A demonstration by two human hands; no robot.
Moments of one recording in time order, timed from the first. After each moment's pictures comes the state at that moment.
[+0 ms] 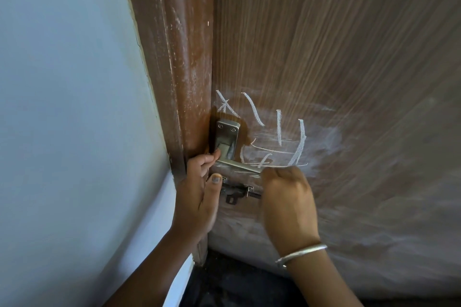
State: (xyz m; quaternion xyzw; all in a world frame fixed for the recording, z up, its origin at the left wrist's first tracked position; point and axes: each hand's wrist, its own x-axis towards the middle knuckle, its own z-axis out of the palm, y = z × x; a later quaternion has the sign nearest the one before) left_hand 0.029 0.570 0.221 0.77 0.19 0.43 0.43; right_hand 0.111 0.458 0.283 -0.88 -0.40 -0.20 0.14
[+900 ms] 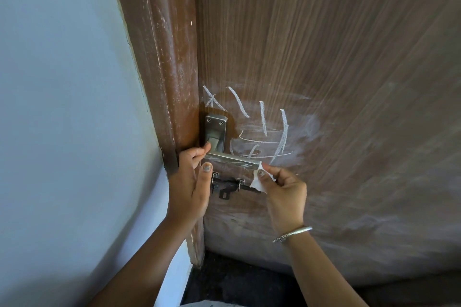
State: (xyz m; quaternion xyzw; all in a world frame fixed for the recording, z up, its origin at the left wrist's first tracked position) left_hand 0.031 0.573 0.220 0.79 0.17 0.44 0.38; right_hand 0.134 0.445 0.216 -0.71 -0.11 0.09 0.69
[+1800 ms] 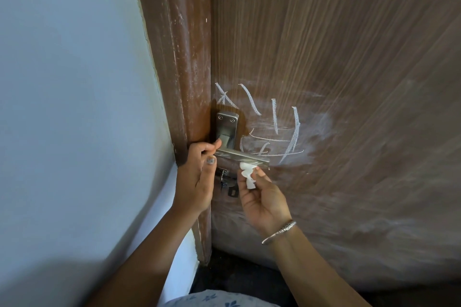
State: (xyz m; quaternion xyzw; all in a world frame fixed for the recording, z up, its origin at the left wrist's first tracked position) left_hand 0.026 0.582 0.222 0.79 0.16 0.42 0.42; right_hand 0.109 0.477 0.225 -0.29 0.18 0.40 0.85
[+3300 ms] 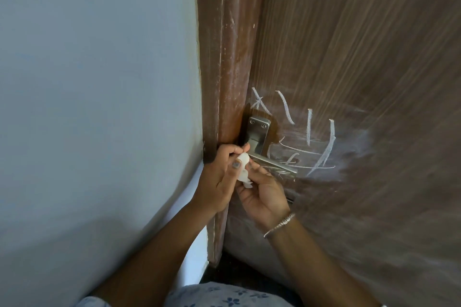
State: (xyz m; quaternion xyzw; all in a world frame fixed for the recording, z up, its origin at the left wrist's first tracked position) left_hand 0.023 0.590 0.217 0.76 0.16 0.38 0.50; right_hand 0.103 0.519 0.219 -0.27 -0.02 0.54 0.80
